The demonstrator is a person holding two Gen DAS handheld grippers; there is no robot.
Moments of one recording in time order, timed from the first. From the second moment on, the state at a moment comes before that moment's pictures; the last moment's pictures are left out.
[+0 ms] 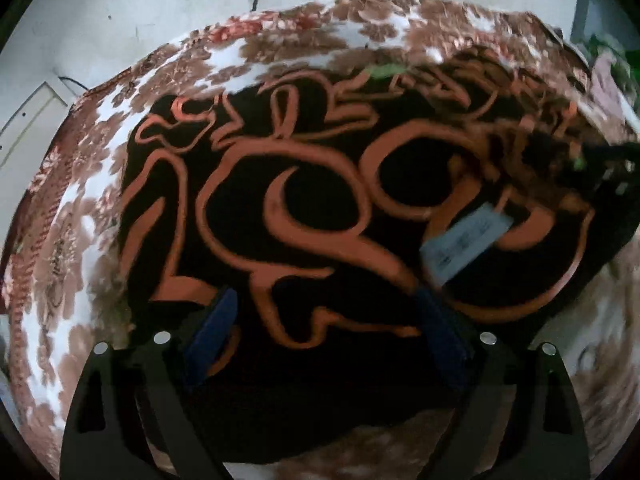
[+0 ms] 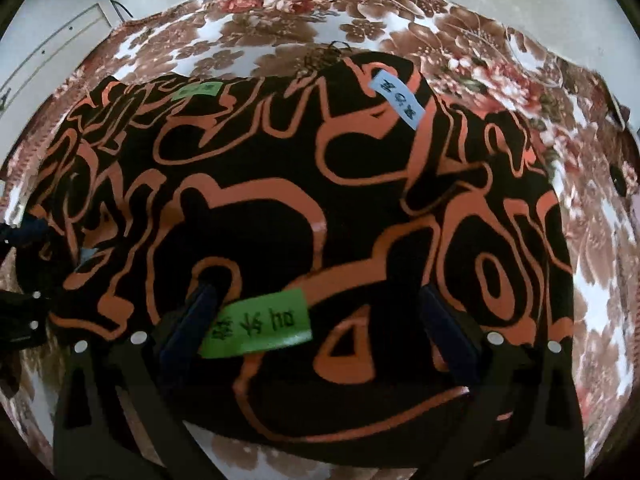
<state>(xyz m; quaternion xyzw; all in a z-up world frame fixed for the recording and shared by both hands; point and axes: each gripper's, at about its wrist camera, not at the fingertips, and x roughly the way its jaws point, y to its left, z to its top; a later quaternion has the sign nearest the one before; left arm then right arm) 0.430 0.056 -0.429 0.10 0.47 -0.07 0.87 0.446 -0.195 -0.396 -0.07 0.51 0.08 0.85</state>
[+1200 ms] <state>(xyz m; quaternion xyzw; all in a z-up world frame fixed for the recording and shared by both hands) 0.340 0.160 -0.471 -0.52 0.34 0.02 0.78 0.415 -0.190 -0.355 -0.09 0.50 0.08 0.86</state>
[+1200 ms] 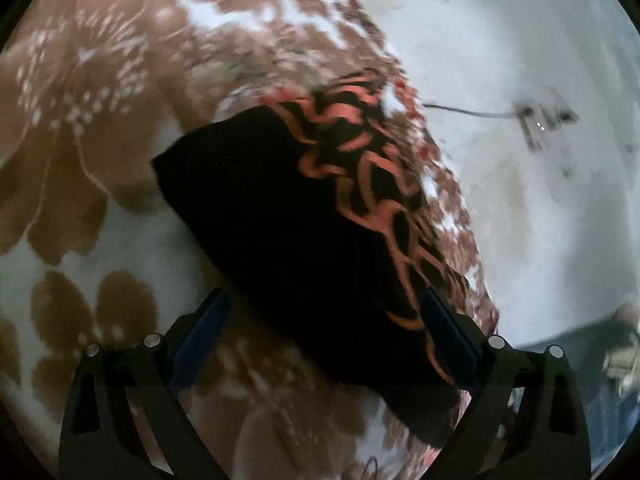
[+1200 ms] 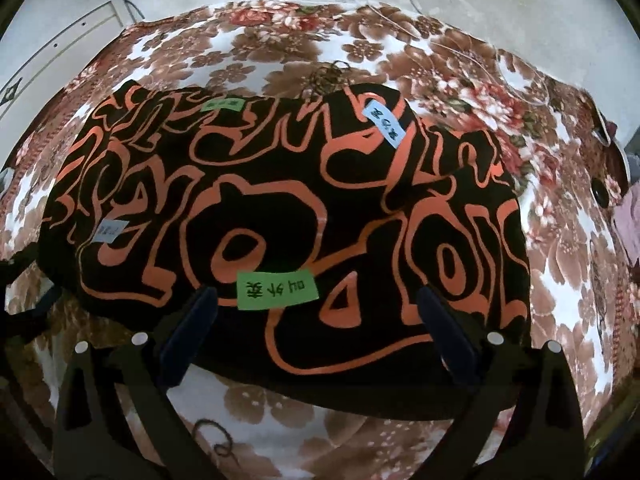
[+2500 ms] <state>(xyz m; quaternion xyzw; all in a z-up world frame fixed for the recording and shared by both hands) 0.429 0.159 -0.438 -0.47 0.35 -0.06 0.81 0.421 -0.154 -0.374 -0.03 0.54 0.04 0.84</state>
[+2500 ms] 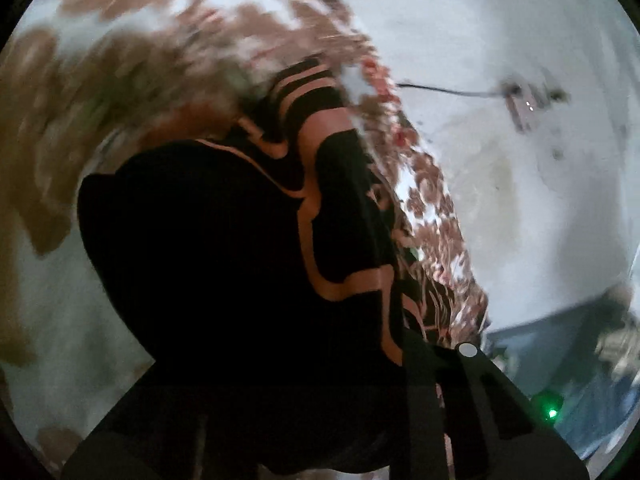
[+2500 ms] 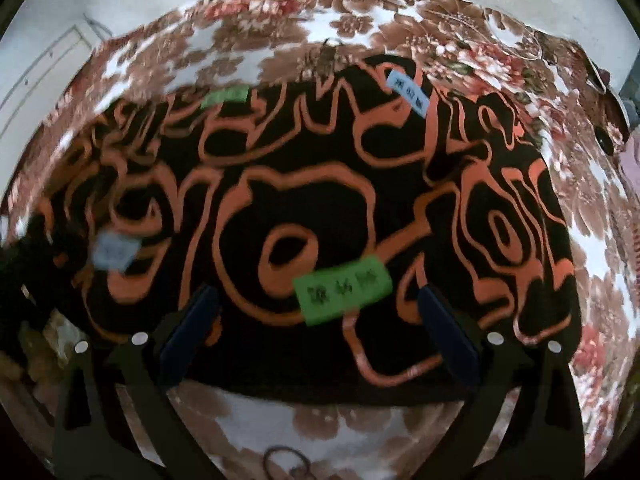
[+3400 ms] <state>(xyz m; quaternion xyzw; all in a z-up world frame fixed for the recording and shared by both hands) 0.440 0.046 -0.324 -0.19 0.36 -0.01 0.91 0.408 -0.157 -0.433 -0.03 0.56 0.08 0.83</state>
